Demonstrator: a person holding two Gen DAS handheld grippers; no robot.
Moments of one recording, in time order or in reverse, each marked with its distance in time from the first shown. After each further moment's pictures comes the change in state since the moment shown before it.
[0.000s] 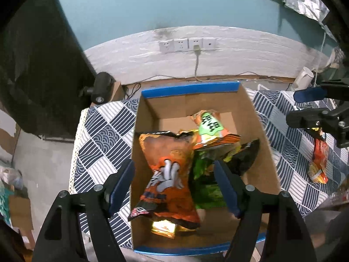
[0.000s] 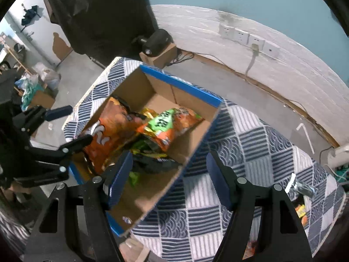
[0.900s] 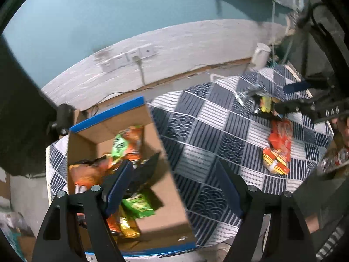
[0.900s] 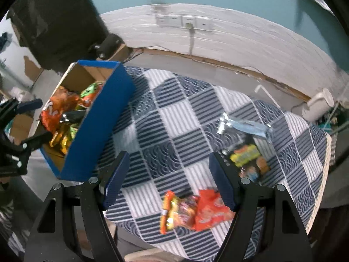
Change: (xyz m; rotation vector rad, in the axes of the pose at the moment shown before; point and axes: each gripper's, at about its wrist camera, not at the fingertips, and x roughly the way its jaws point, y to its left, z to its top) left arm -0.025 -0.160 0.015 0.261 -0.005 -0.133; right arm -0.070 -0.139 -0.125 0.210 -0.016 -0.133
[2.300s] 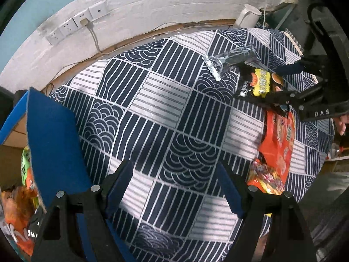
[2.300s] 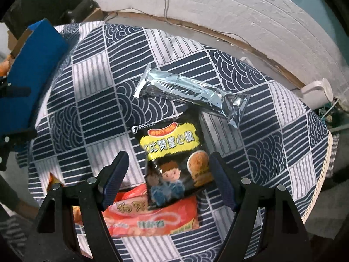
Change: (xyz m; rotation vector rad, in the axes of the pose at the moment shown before) left arm 0.158 -0.084 0.046 0.002 0.278 -0.166; right arm 0.101 -0.135 -0.018 -0.084 0.207 -0.095
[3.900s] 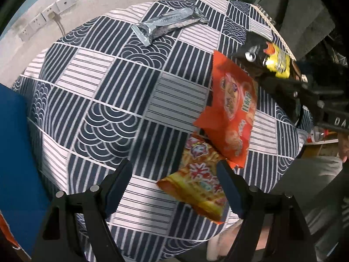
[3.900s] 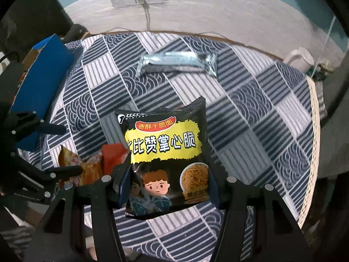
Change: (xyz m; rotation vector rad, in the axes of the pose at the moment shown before) left arm 0.017 -0.089 -0.036 0.042 0.082 -0.139; right arm -0.047 0.007 -0.088 0.201 -0.117 0.008
